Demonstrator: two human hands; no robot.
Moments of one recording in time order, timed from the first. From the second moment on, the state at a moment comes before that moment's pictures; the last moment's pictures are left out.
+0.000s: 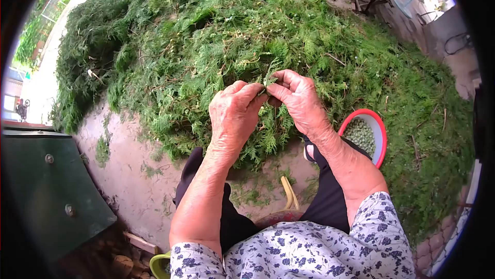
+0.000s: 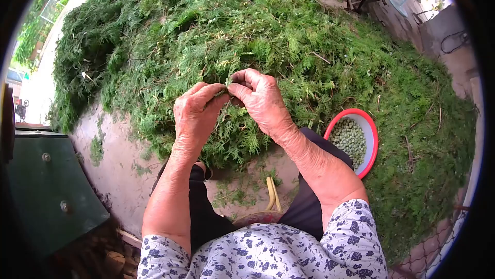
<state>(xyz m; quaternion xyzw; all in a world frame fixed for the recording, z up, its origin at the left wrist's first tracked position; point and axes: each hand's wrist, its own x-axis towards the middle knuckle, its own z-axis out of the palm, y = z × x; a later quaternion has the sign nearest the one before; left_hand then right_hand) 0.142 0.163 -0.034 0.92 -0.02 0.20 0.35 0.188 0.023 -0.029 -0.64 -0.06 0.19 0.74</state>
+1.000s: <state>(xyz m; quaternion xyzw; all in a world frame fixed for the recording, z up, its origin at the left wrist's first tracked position) 0.153 0.157 -0.038 0.51 0.13 0.04 0.85 0.185 0.025 -0.034 -0.66 -0.07 0.17 0.73</state>
